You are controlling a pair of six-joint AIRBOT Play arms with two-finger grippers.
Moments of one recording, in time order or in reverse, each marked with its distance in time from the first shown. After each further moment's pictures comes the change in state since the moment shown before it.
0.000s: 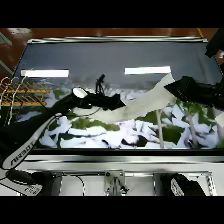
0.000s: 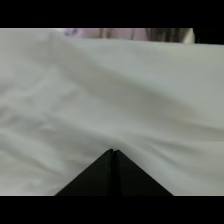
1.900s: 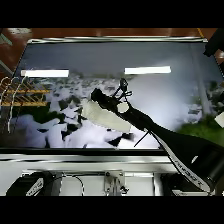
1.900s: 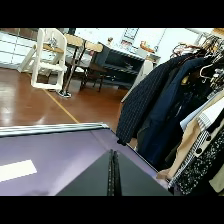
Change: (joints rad) left arm 0.618 0.947 -0.002 0.027 -0.043 0.318; right arm 0.872 -0.770 0.026 0.546 -1.116 -0.047
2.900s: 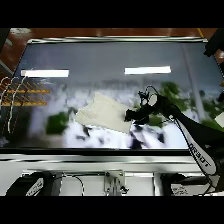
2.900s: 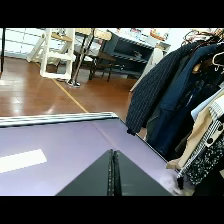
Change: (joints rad) left arm 0.001 -0.011 0.000 0.059 -0.013 -0.018; right arm -0.423 -0.011 -0.108 -0.792 0.889 0.143
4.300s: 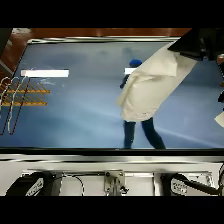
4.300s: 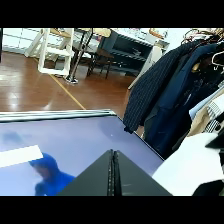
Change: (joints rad) left arm 0.000 -0.004 0.000 0.000 -0.011 -0.015; right arm -0.473 0.214 1.043 0.390 0.676 0.013
